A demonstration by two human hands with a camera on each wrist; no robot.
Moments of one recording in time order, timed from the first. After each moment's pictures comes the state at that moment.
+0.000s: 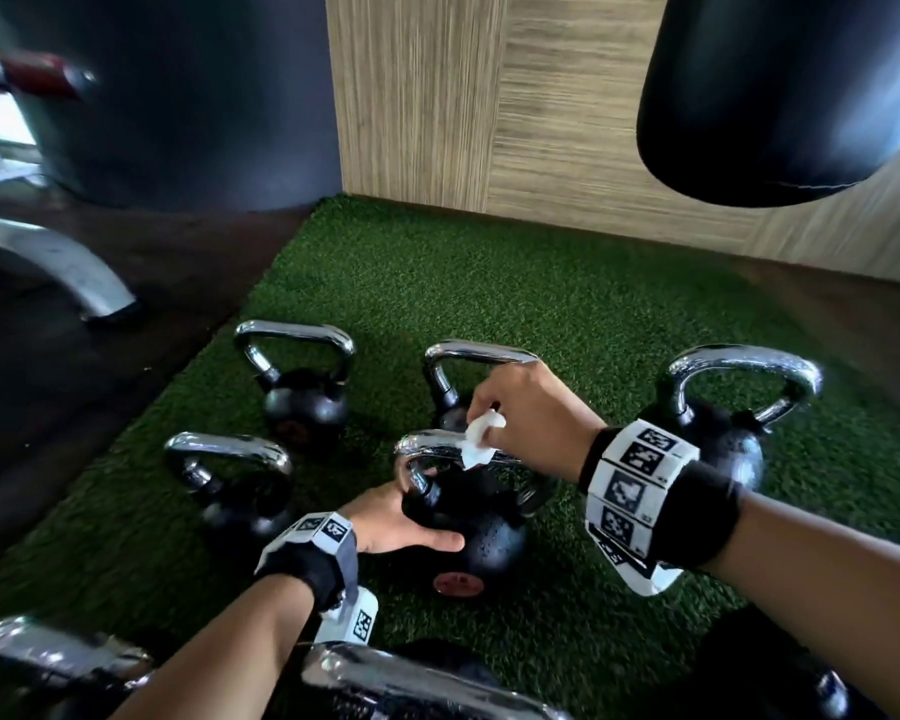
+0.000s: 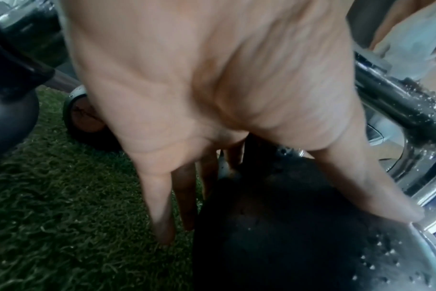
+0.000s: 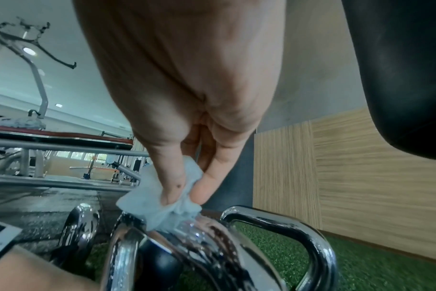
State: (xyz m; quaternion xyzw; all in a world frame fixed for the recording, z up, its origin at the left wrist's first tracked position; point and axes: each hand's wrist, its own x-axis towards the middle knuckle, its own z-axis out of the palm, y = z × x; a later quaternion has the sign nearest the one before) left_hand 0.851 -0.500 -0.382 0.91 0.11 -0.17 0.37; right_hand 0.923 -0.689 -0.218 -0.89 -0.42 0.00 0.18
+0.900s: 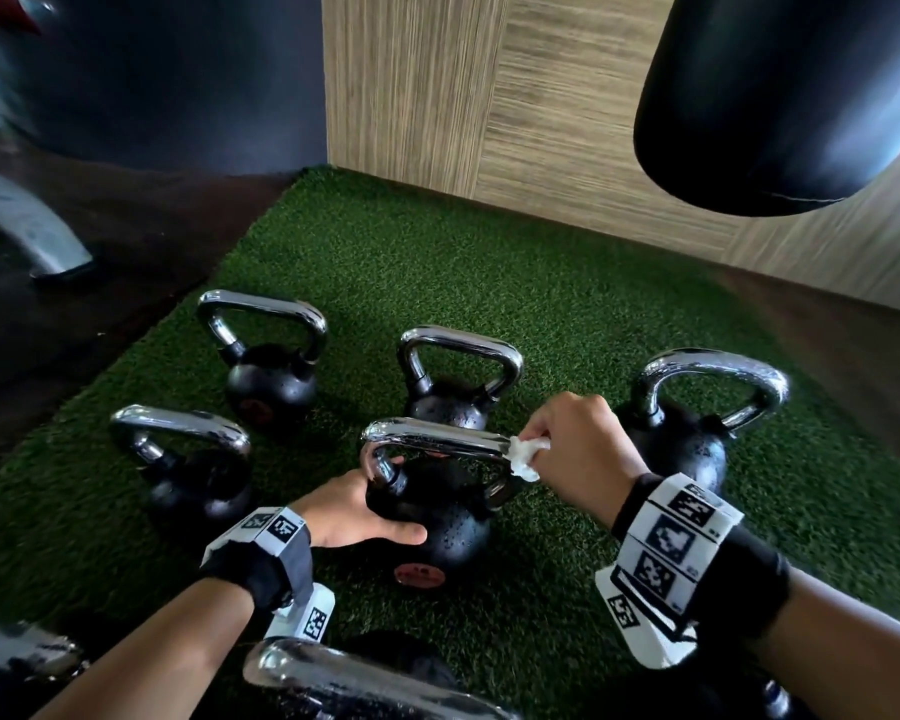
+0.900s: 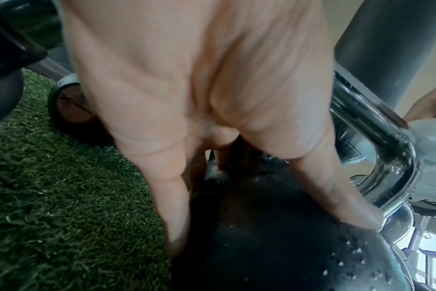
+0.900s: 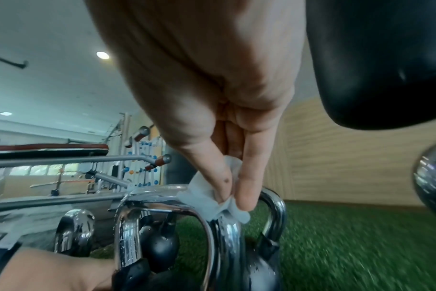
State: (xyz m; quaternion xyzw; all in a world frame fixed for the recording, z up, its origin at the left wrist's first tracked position) left_hand 0.845 -0.506 -0.381 0.88 0.11 -0.15 0.43; right_hand 0.935 -0.749 -0.248 -0.95 -0.25 0.02 0.18
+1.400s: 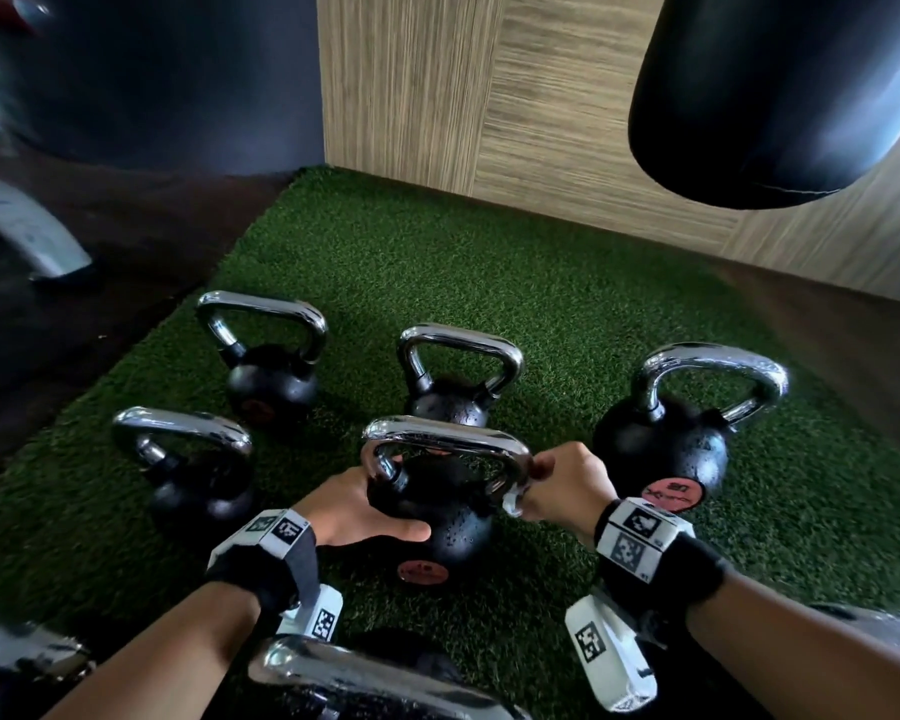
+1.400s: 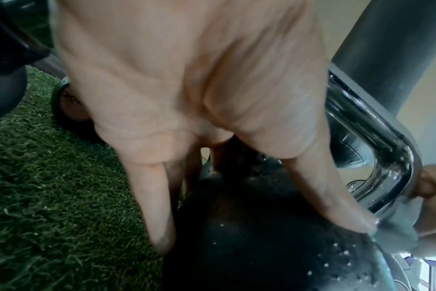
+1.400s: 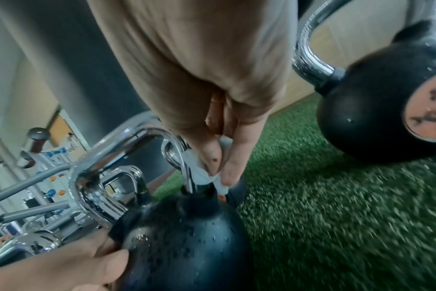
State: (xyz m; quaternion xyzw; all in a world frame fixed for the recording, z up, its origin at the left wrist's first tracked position) left_hand 0.844 -0.505 -0.376 0.89 0.15 -0.14 0.41; right_hand 0.938 -0.754 -0.303 -0.94 -0.09 0.14 0.31
